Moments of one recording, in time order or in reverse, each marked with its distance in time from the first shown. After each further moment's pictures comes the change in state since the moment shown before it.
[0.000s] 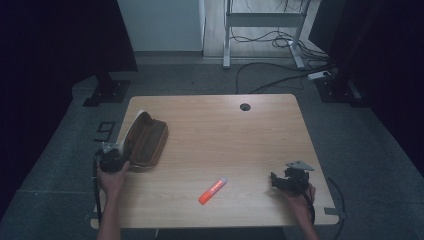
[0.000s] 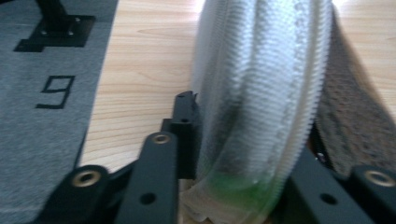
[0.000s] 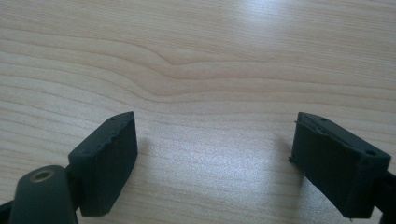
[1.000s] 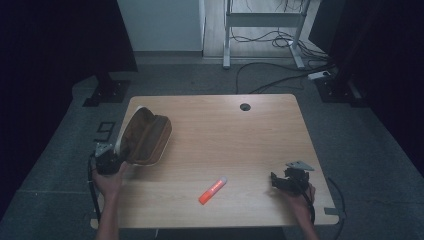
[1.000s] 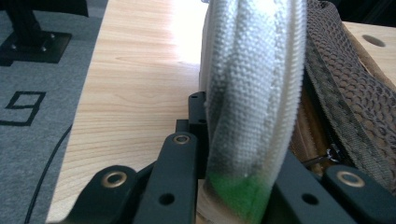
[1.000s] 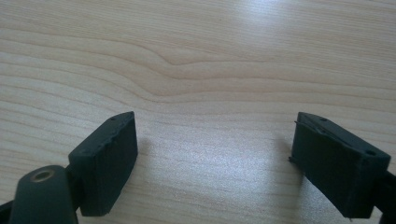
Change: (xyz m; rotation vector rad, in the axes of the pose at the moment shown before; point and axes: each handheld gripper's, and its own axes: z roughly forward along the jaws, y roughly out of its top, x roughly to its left) left arm -0.007 0.005 -0.032 -0.104 -0.132 -0.046; right arm 0.000 0.000 0.000 0.000 -0.001 0.000
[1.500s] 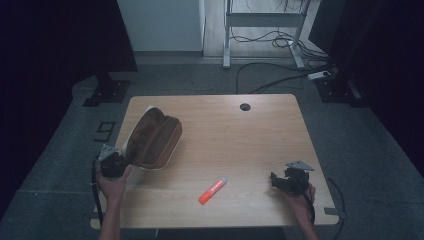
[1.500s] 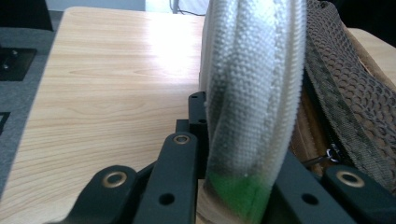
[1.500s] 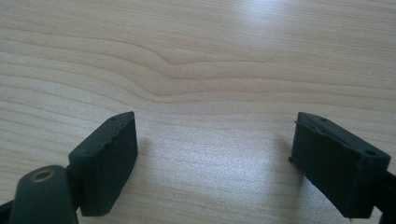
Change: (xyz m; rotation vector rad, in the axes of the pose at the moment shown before) left arm -0.023 -0.001 -0.009 -0.029 -0.104 0.055; right arm 0.000 0.000 0.000 0.000 0.000 0.000
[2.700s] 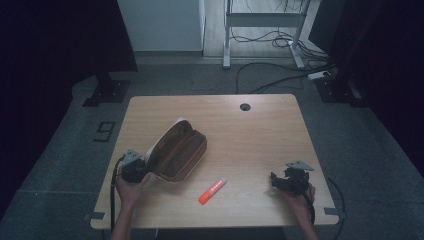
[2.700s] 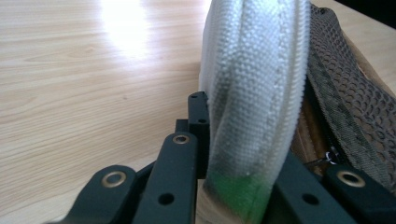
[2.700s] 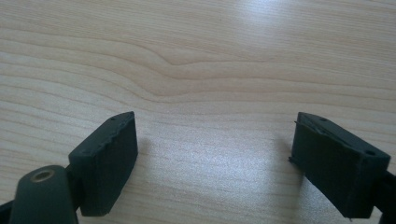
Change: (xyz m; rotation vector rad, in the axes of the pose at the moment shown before) left arm -0.048 -0.020 0.027 0.081 -0.179 0.144; right arm 0.000 0.000 0.000 0.000 0.000 0.000
